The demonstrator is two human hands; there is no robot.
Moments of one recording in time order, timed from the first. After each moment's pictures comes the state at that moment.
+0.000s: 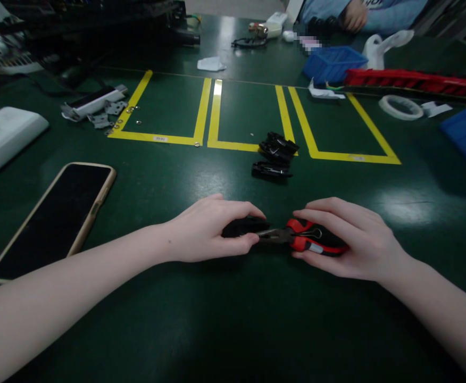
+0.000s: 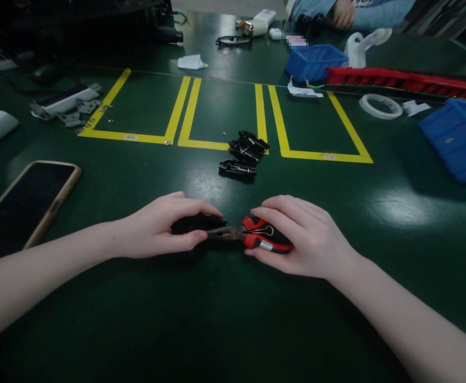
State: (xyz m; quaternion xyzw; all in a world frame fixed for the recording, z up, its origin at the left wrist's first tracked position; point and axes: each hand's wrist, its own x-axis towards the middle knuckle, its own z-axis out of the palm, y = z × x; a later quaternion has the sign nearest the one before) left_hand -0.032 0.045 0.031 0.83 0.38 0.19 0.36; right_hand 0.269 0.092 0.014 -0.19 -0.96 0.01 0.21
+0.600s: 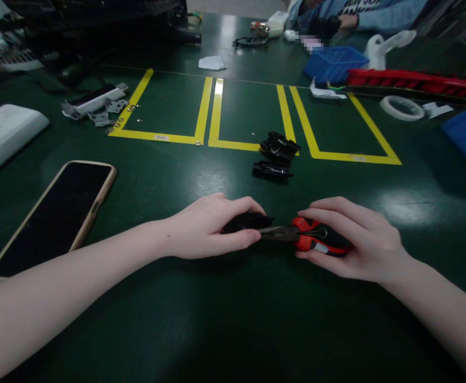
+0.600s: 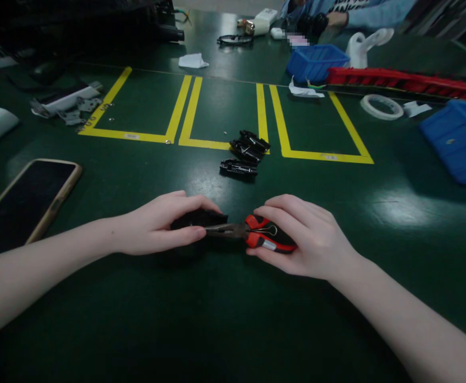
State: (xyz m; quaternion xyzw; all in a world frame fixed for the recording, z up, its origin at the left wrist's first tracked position) left_hand -0.035 0.048 0.034 0.81 0.37 0.18 0.42; right_hand 0.267 0.091 0.018 -0.18 -0.96 -0.02 0.23
